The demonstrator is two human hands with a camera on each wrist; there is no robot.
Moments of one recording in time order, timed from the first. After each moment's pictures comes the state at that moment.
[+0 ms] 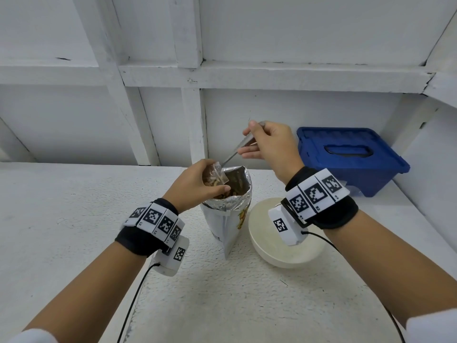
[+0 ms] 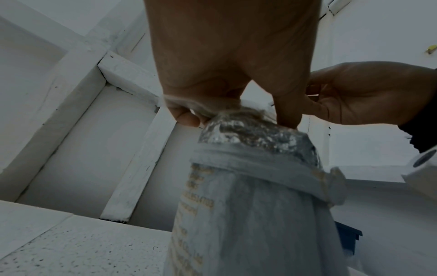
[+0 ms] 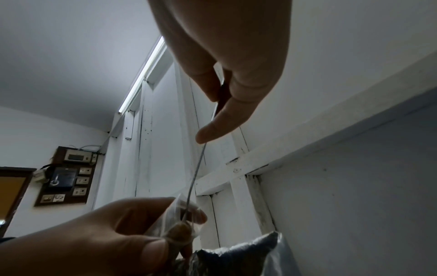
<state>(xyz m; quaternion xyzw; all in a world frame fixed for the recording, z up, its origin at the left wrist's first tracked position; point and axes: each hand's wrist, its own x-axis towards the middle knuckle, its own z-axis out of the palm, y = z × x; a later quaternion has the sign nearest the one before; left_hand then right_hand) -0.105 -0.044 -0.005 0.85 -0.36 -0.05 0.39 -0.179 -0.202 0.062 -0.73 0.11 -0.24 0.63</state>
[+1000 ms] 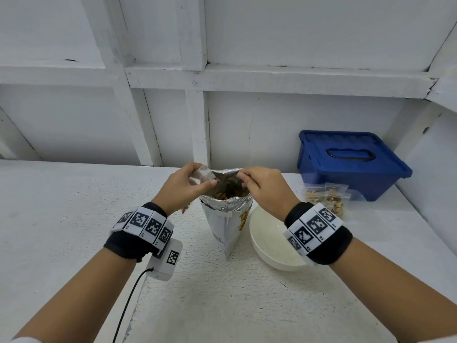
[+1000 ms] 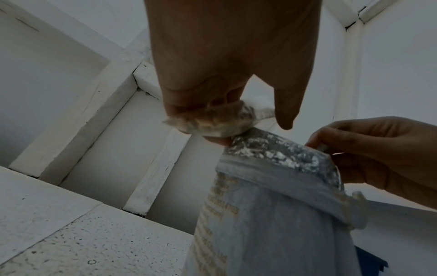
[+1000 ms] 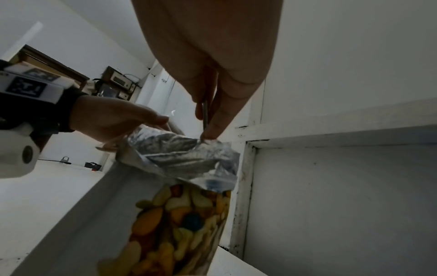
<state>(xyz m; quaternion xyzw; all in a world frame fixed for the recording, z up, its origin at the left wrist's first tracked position) -0.094 -0.023 -0.014 0.84 -0.30 -0.05 0.45 -0.200 -0.202 -0.003 -0.92 -0.04 -0.26 0.30</state>
